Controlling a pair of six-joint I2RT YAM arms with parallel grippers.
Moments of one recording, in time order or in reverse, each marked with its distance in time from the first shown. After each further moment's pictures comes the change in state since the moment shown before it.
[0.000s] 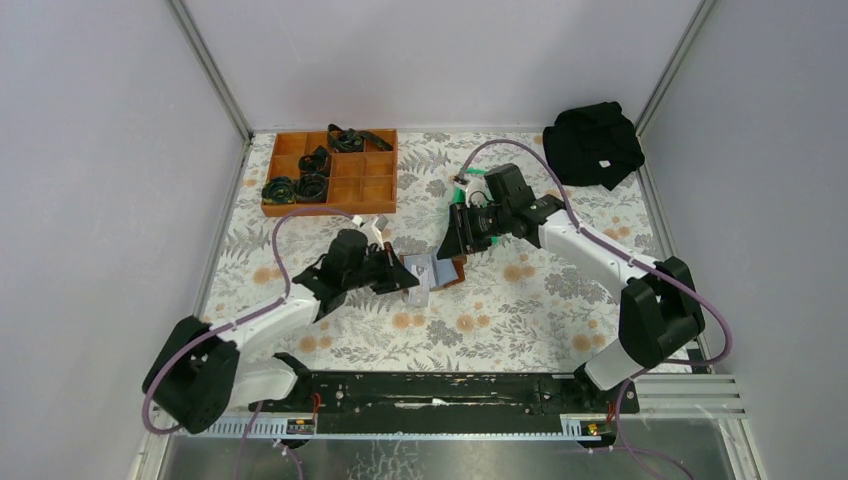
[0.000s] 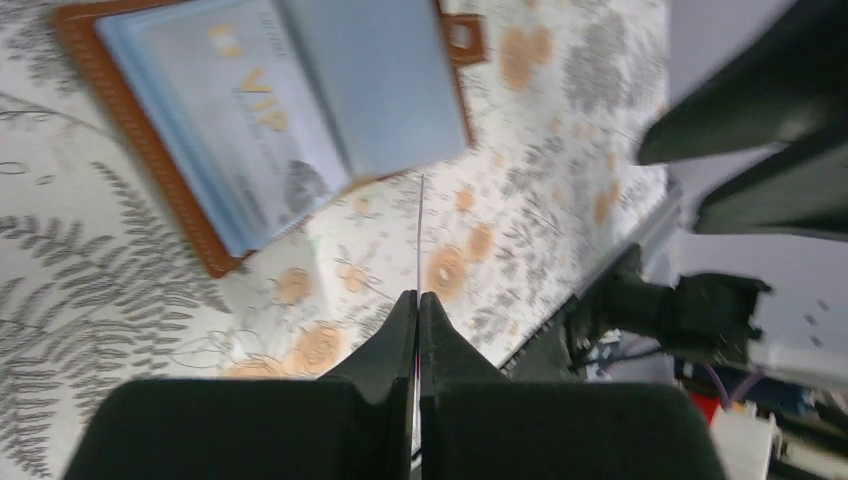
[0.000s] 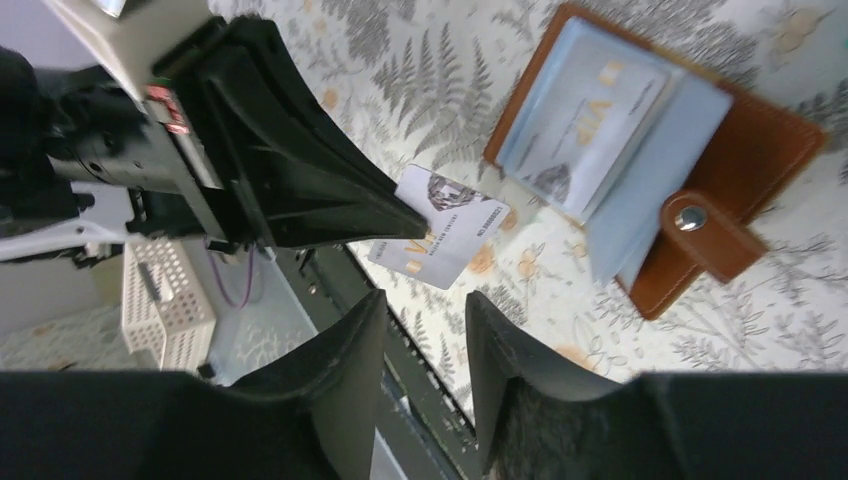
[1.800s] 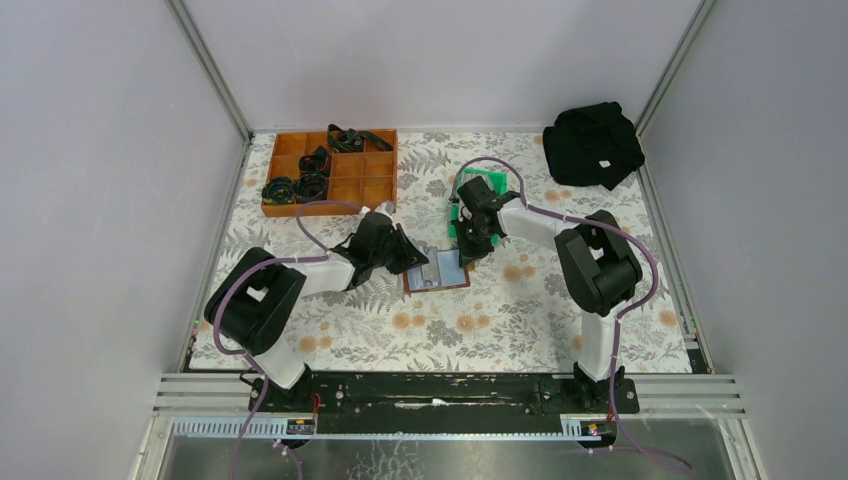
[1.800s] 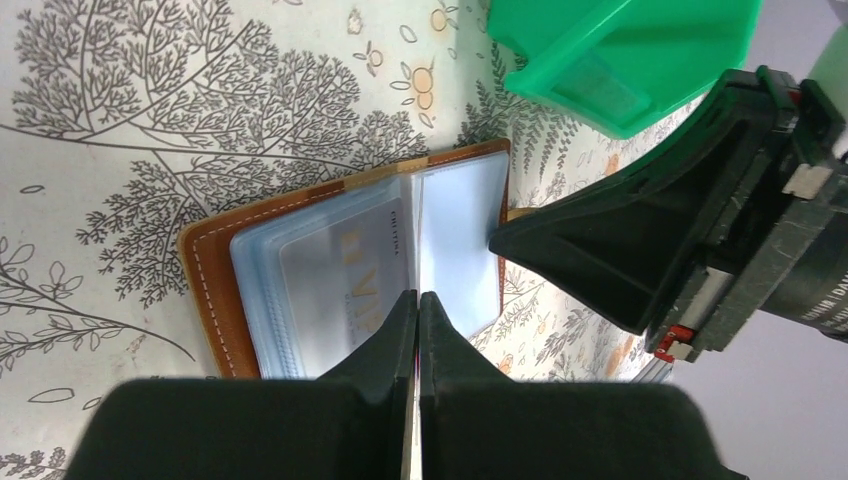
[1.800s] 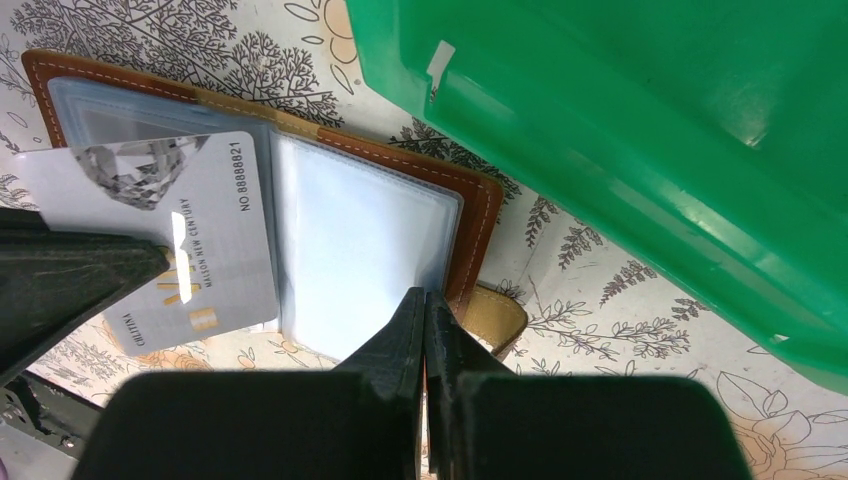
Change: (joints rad) left arm 0.040 0.472 0.187 0.179 -0.163 -0.163; right arm 0.015 0.405 0.159 -0.132 0.480 -0.086
